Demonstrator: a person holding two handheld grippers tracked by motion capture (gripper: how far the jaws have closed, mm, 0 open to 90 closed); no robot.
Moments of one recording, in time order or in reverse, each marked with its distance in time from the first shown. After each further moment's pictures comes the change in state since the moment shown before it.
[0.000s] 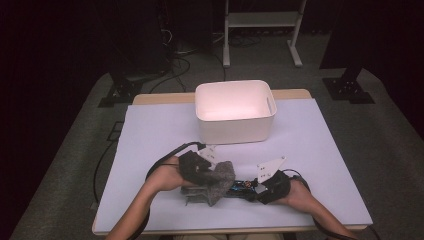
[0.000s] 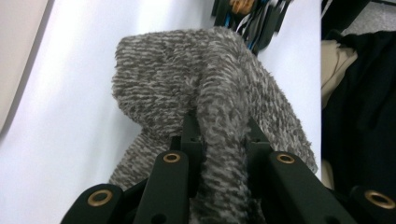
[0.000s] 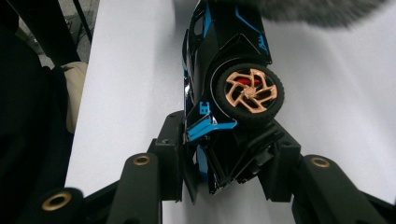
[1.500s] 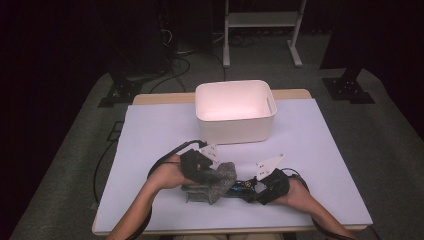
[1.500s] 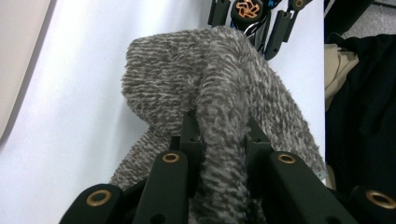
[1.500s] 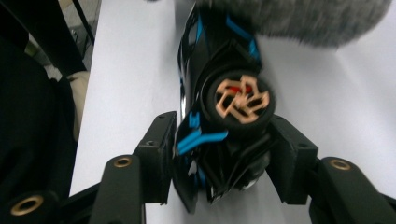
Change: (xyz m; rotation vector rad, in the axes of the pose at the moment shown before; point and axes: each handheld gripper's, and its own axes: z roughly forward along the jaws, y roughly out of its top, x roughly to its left) left arm 0.008 -0.006 -0.001 0.007 0.008 -0.026; right arm -0.005 0.002 0.002 -0.010 0.022 0.049
